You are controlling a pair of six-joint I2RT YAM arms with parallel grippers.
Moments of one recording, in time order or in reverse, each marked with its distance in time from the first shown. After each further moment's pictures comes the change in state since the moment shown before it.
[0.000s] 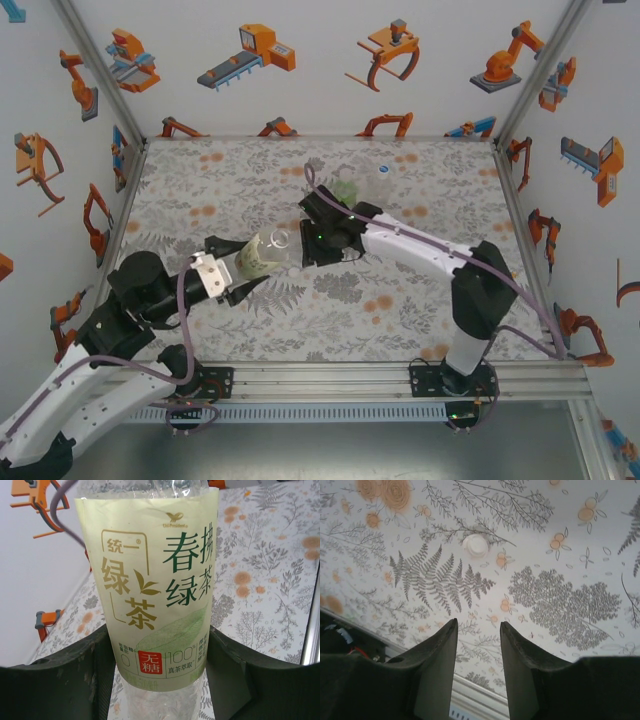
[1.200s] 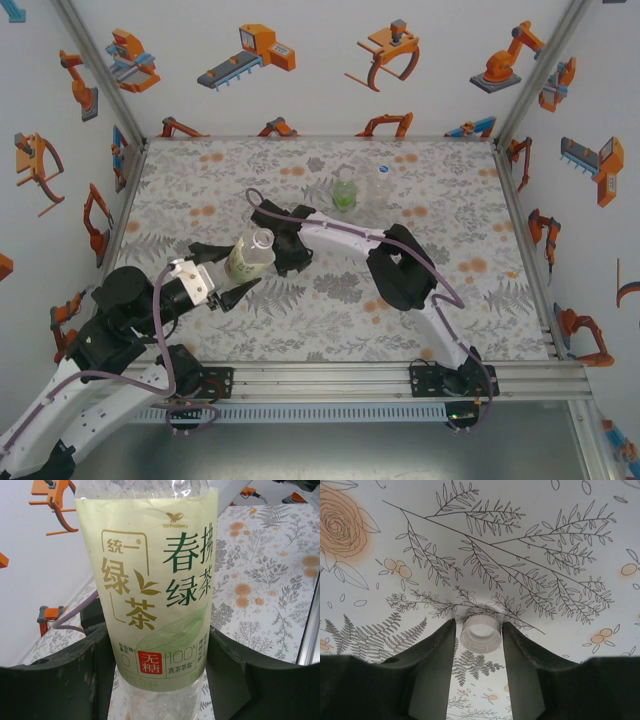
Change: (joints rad) left arm 0.000 -0.100 -0.041 0.009 -0.045 -0.073; right arm 0.082 0.498 0.416 -0.145 0.094 -0.145
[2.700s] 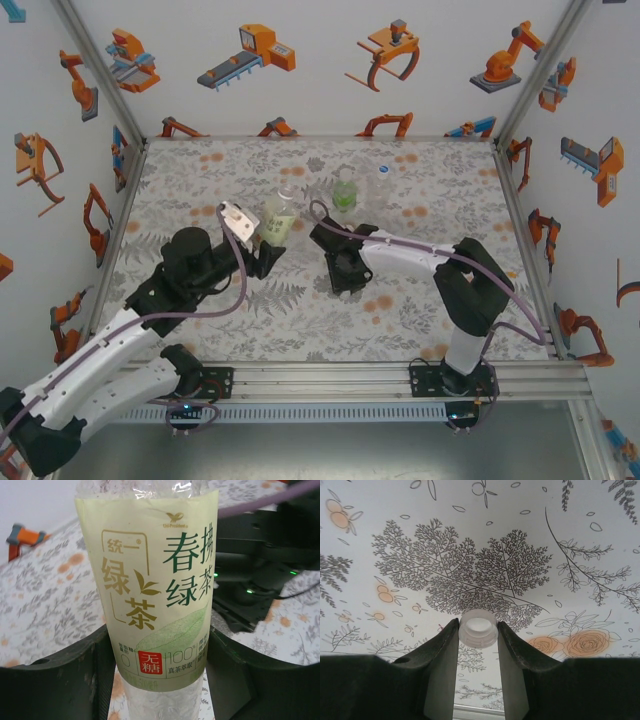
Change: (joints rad) left arm 0.085 0.368 -0.053 0.242 -0.184 -0.282; right arm -0.096 -0.496 -0.695 0.117 0.029 0.129
